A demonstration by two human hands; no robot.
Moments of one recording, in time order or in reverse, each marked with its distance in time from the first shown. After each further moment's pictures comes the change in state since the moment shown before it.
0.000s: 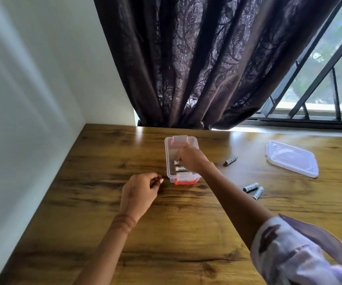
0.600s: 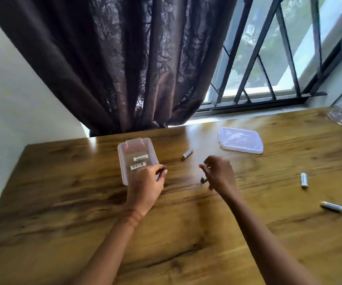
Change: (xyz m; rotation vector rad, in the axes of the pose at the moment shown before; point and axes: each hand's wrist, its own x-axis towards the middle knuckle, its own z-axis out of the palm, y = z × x) left_hand 0.012 0.095 0.056 -0.104 -0.018 0.260; right_hand -0.147 0.095 -0.011 0.333 0.456 0.654
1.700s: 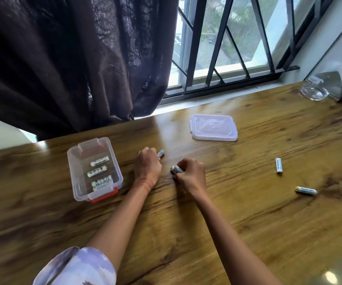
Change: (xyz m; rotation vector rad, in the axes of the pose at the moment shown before) left_hand 0.078 0.023 0.125 0.193 -0.242 -0.085; right_hand 0.015 0.034 0.031 0.201 -0.008 0.230
